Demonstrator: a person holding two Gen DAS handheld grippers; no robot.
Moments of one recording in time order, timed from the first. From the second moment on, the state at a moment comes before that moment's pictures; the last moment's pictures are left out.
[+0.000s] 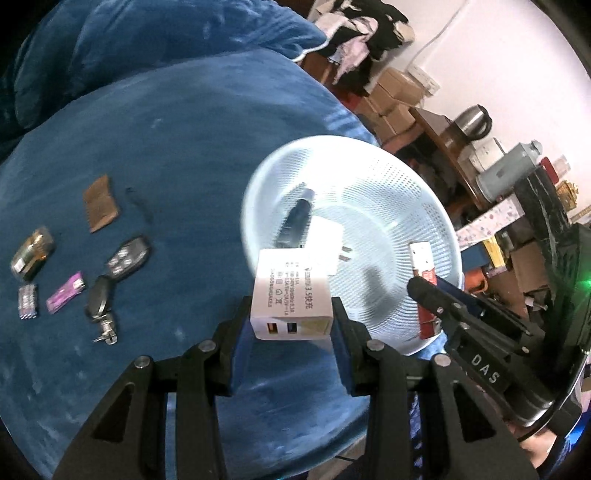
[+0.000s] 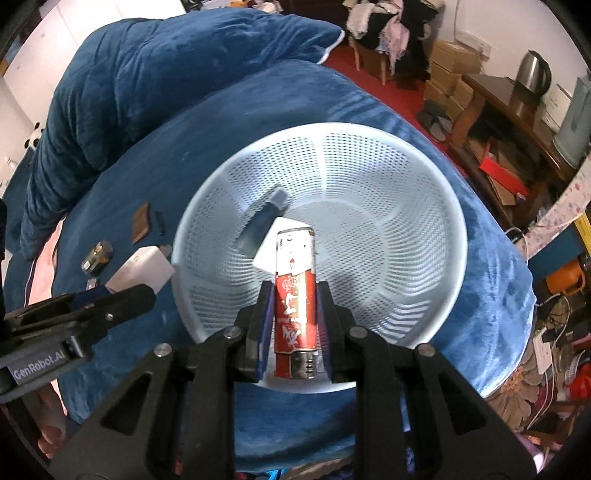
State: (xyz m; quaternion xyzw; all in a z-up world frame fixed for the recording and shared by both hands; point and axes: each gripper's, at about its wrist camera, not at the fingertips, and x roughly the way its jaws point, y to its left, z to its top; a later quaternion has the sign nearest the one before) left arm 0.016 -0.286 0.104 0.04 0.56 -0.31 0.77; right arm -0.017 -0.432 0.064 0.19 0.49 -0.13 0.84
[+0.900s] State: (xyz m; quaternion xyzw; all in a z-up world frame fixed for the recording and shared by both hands) left arm 0.020 -0.338 0.073 0.06 0.60 -0.32 0.73; right arm -0.029 -0.477 0.055 0.24 0.47 -0.16 0.83
